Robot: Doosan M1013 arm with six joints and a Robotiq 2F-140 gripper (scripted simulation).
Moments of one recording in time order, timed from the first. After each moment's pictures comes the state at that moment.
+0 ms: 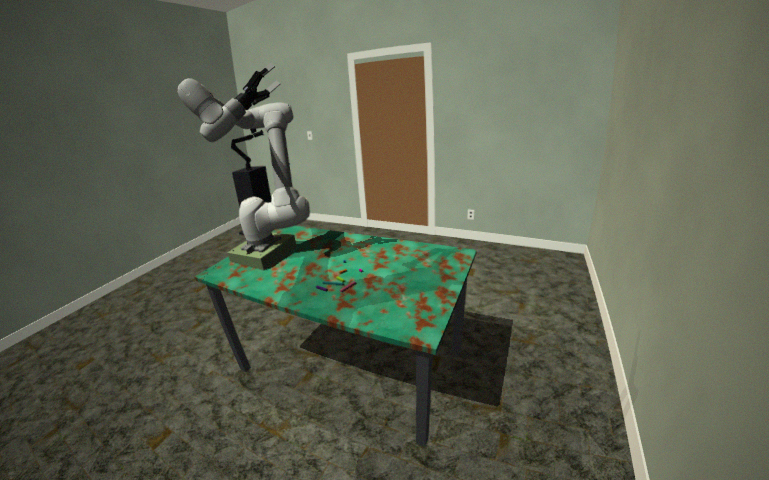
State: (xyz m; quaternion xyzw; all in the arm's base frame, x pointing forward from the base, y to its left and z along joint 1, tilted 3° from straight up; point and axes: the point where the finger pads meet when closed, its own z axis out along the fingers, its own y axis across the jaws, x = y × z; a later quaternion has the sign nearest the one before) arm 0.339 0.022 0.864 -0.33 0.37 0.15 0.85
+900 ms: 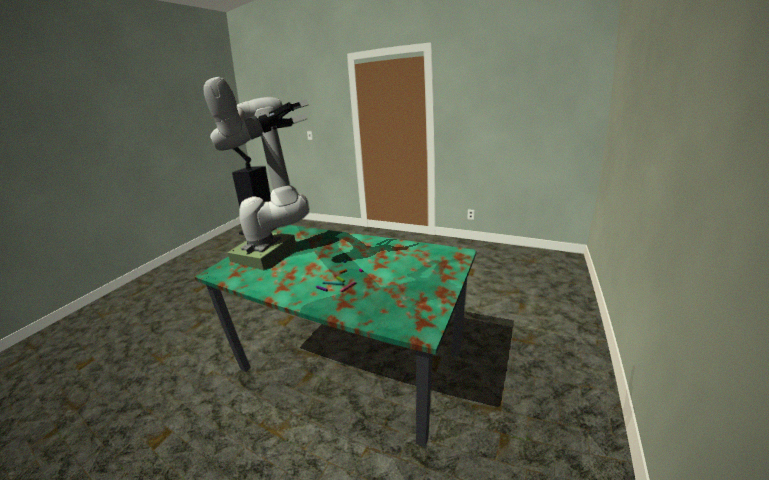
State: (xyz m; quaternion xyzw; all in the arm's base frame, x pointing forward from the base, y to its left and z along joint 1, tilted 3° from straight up) arm 0.479 0.012 0.682 -0.37 0.54 0.14 0.74
